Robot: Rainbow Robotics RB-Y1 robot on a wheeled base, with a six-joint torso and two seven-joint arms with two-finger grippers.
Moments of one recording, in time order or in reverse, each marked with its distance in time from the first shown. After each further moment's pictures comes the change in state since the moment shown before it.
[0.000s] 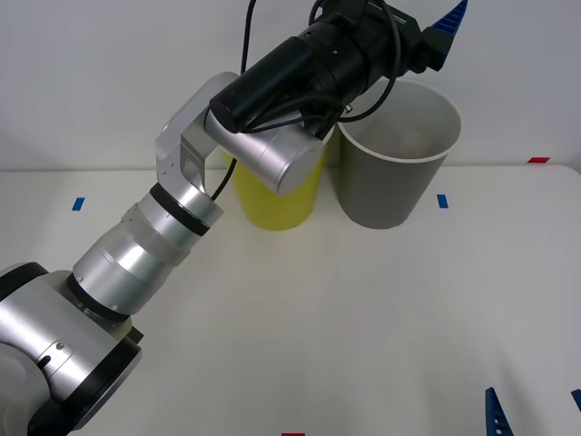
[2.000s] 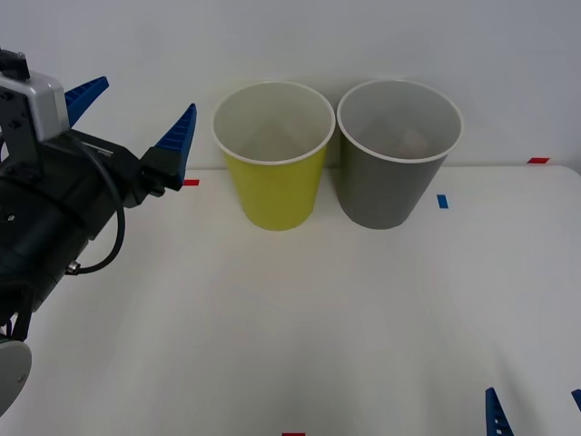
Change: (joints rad) right arm 0.000 0.000 0.000 0.000 0.000 0.000 0.000; left arm 1.053 0.238 0.477 -1.087 0.066 0.360 -0.121
